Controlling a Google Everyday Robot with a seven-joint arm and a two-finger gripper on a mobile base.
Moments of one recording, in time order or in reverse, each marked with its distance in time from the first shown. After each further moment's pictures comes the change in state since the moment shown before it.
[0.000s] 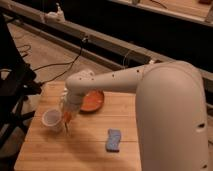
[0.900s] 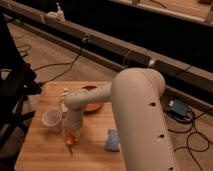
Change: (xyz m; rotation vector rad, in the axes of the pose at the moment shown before) arm -0.062 0.081 0.121 -0.238 -0.268 0.038
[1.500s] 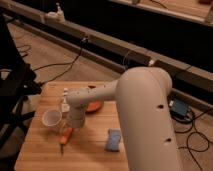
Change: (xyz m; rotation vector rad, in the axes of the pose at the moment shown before) arm 0.002 0.010 -0.007 -0.007 0.011 -0.003
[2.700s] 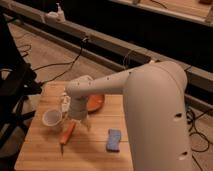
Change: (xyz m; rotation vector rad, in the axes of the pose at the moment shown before) arm 0.008 0.013 -0.075 -0.039 0.105 -0.010
